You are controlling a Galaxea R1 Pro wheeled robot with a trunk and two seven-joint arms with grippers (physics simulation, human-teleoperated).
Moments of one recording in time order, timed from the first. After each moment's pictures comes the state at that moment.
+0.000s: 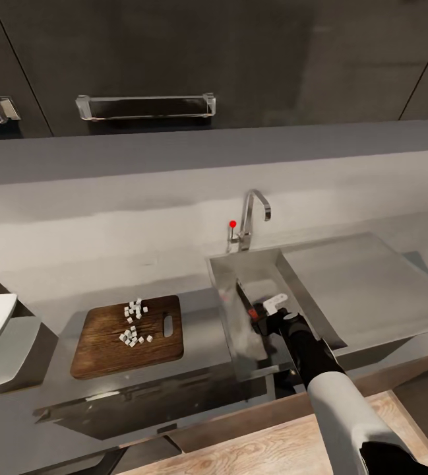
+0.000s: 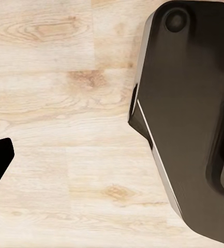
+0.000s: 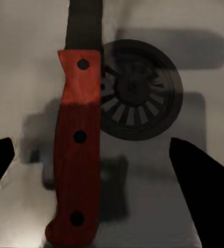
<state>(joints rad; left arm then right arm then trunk) 0.42 0.04 -0.24 -0.35 0.36 -0.67 0.17 -0.79 0.12 -0.12 -0.74 0.61 0.46 0.32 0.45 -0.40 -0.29</state>
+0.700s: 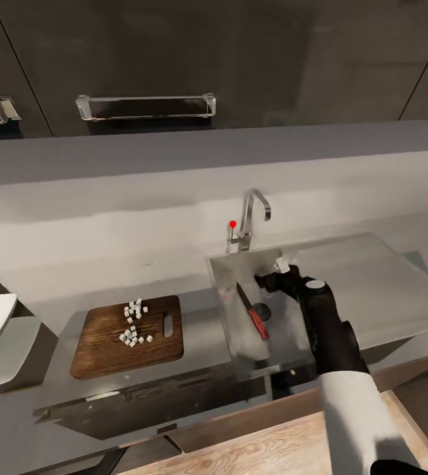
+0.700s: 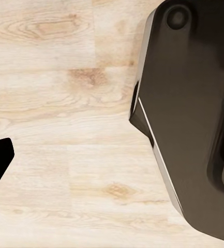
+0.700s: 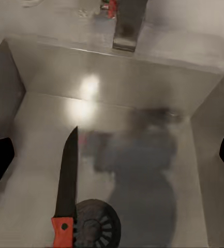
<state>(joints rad) 0.42 0.04 -0.24 -0.34 0.36 -0.67 0.17 -0.77 0.12 -0.12 -1.23 0.52 0.55 0.47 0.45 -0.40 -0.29</state>
